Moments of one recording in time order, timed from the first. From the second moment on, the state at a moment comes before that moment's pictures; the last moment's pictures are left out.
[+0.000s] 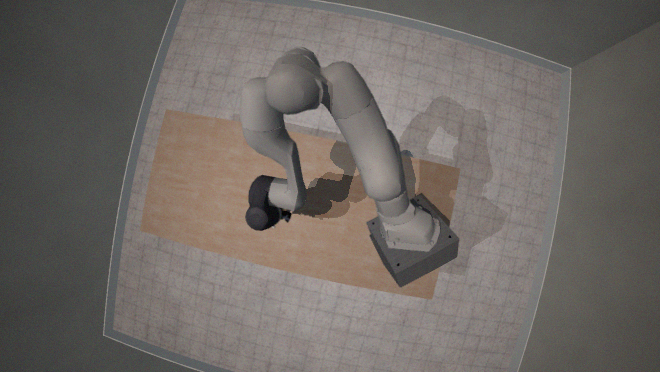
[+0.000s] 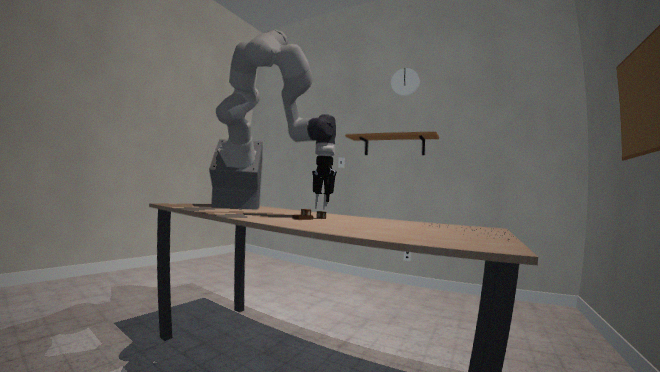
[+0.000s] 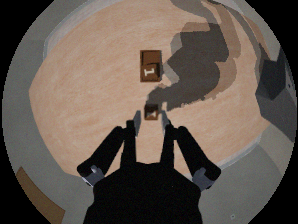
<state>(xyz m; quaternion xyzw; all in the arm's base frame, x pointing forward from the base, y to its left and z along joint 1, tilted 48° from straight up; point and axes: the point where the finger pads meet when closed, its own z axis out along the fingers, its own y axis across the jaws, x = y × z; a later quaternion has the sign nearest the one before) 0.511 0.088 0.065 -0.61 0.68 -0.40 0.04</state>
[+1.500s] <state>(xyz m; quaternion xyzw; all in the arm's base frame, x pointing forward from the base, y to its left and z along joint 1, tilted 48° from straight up) 0.527 0.073 0.045 -0.61 0.68 -0.40 0.04</state>
